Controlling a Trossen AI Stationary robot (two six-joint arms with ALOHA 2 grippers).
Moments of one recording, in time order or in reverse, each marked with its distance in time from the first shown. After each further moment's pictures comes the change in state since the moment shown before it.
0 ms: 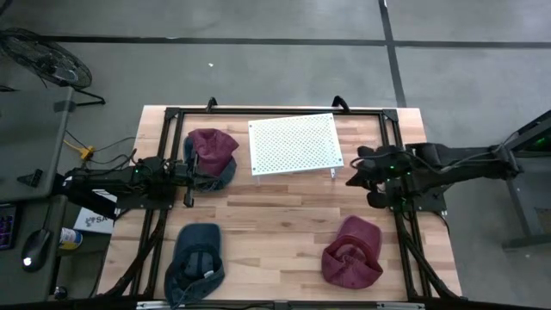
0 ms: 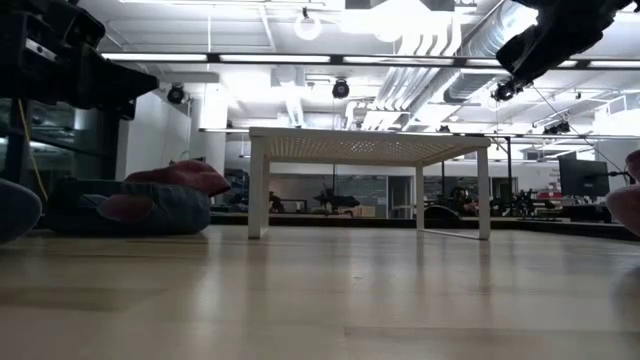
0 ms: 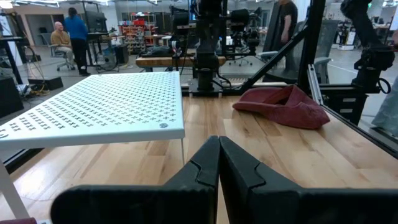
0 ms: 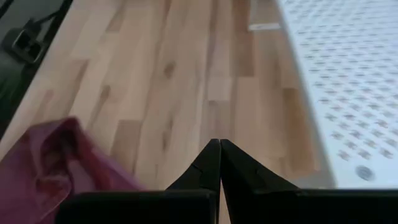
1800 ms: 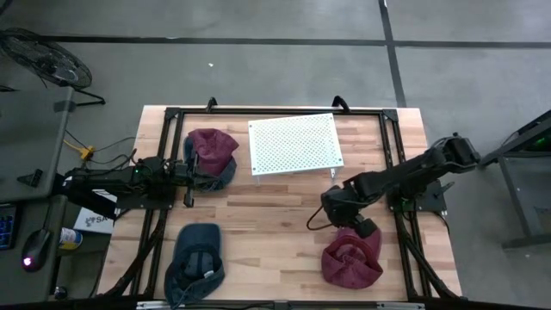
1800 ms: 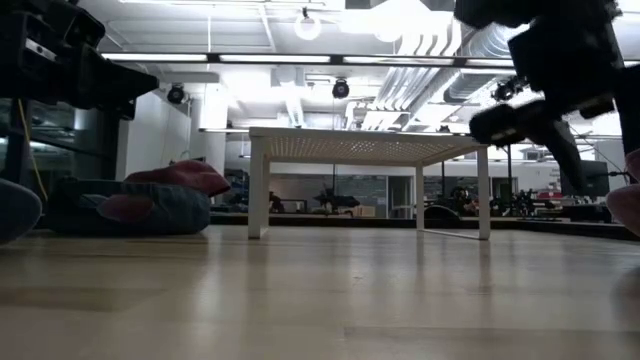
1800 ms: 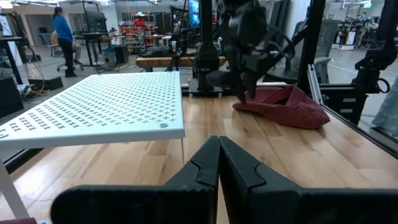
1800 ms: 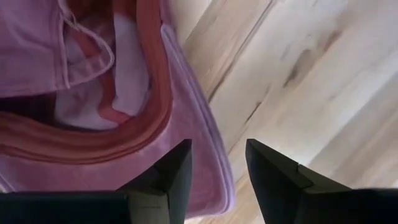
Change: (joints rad) left arm 0.000 0.000 0.000 0.000 0.000 0.000; right arm 0.241 0.706 0.120 -0.066 -0.170 -0.326
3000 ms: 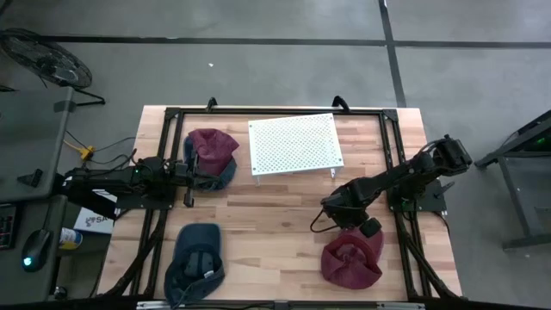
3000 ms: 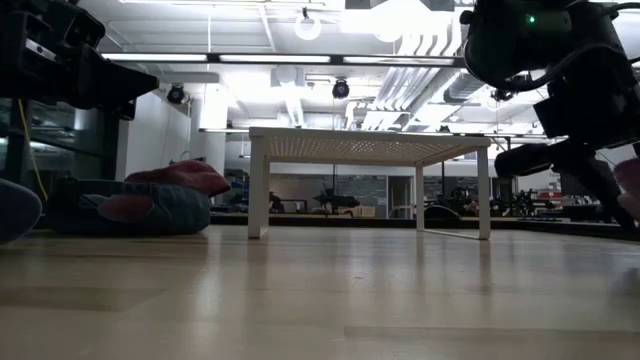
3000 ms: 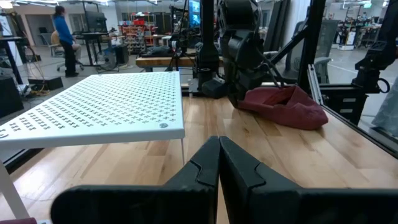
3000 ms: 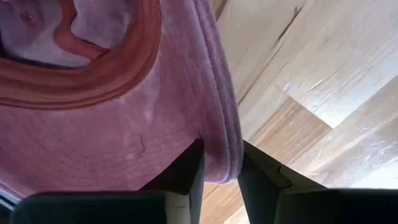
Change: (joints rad) left arm 0.000 0.000 0.000 0.000 0.000 0.000; right arm 0.005 0.072 -0.048 -0.103 0.050 0.014
